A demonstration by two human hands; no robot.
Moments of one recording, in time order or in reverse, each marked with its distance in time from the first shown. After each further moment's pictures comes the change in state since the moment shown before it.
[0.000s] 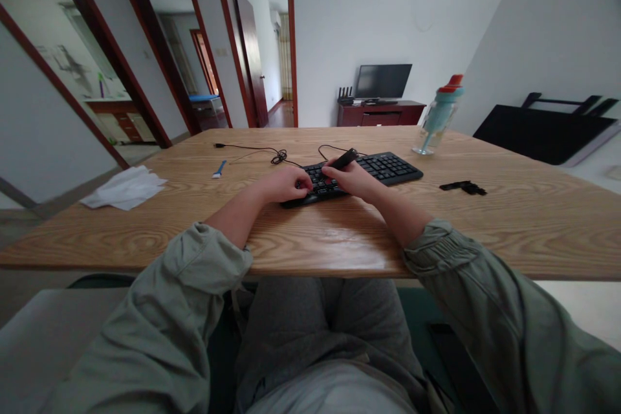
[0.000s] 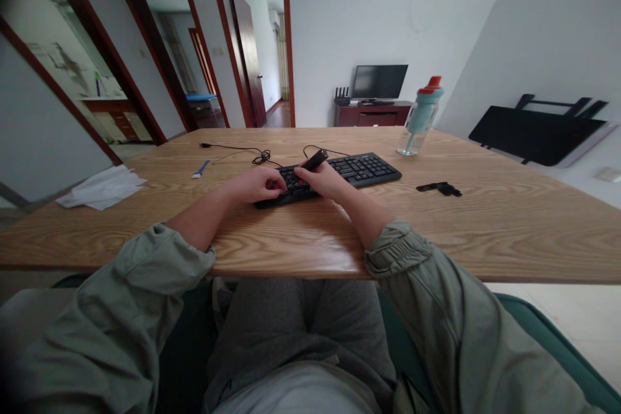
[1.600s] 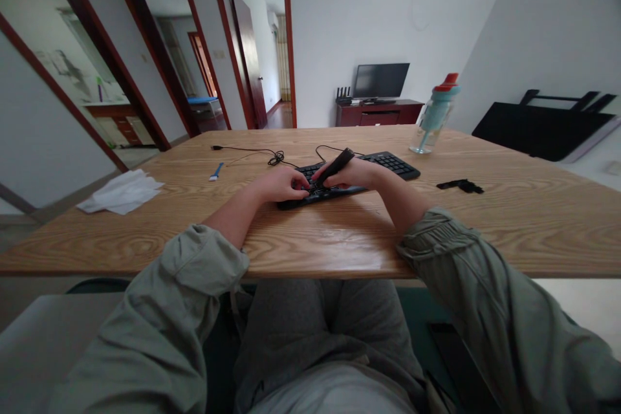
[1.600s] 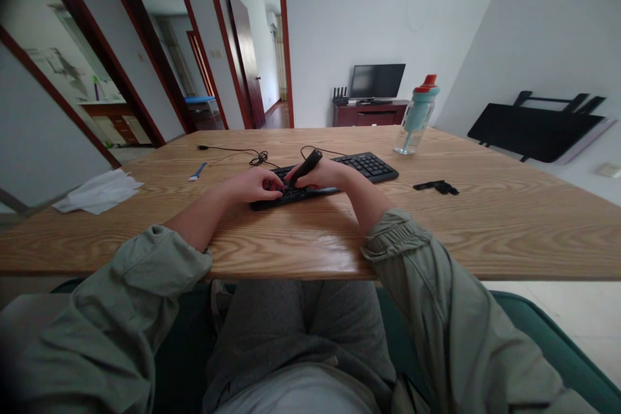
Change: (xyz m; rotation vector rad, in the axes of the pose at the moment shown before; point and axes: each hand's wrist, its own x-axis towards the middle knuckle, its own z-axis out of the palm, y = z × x) left_hand 0.005 -0.005 0.000 -0.112 -0.077 -0.063; right_hand 0.011 -0.020 -0.029 -0.125 -0.359 0.040
